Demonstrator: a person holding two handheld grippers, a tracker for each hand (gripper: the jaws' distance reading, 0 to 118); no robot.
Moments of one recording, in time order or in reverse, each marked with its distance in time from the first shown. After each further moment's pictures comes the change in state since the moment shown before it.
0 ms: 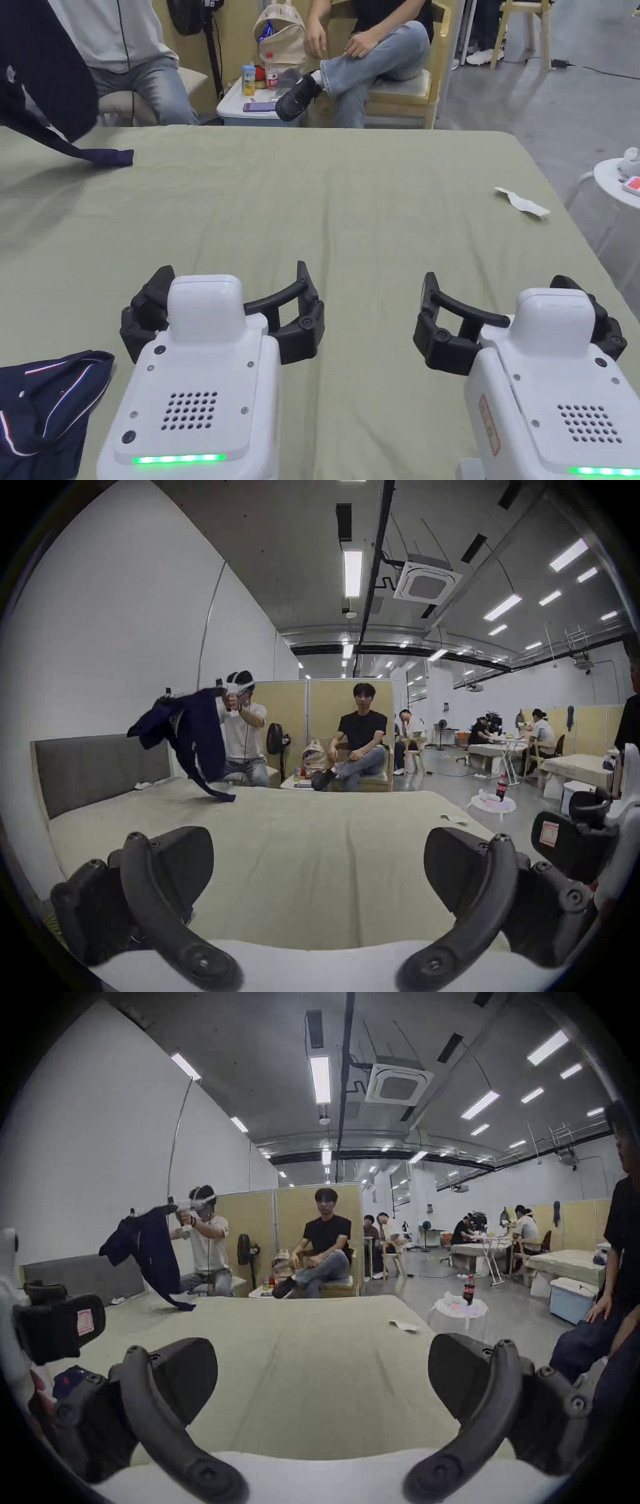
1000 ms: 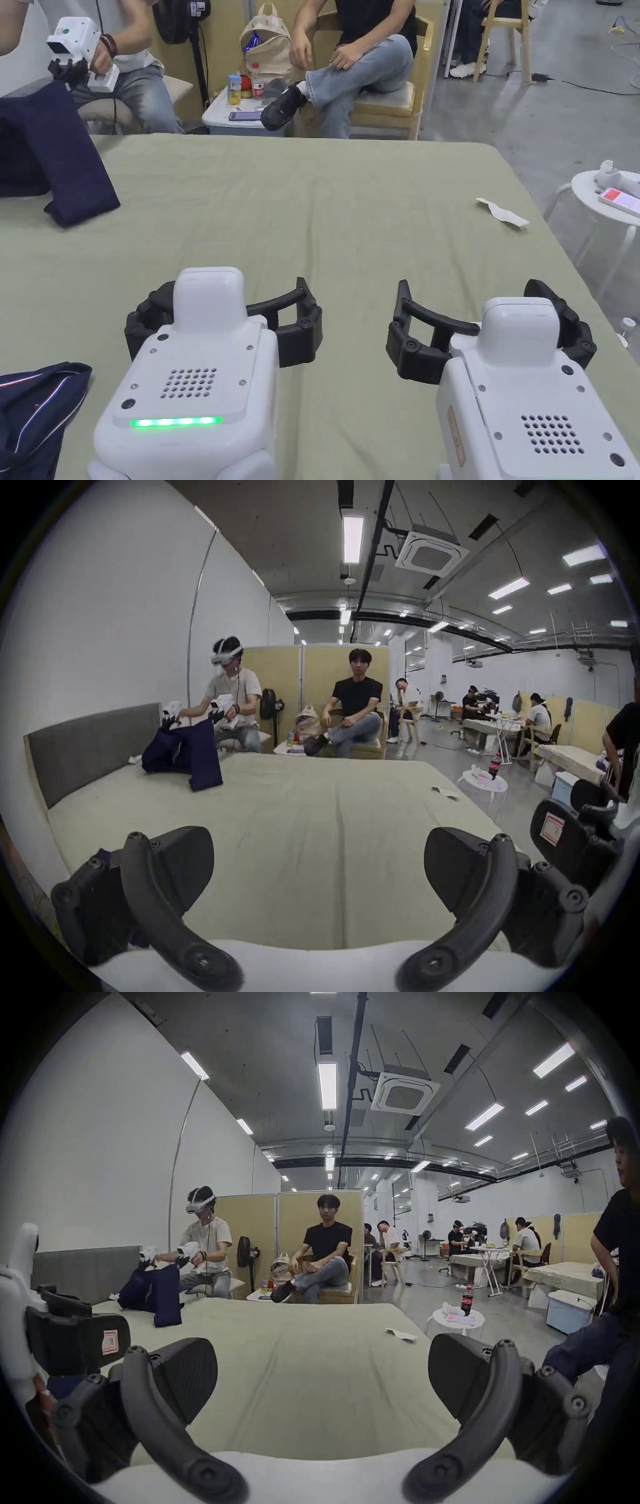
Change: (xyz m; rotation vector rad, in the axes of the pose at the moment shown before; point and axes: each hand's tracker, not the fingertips) left arm 0.014 0.017 -0.011 -0.213 -0.031 0.027; right arm -0.005 0.005 0.002 0.023 -0.002 0.040
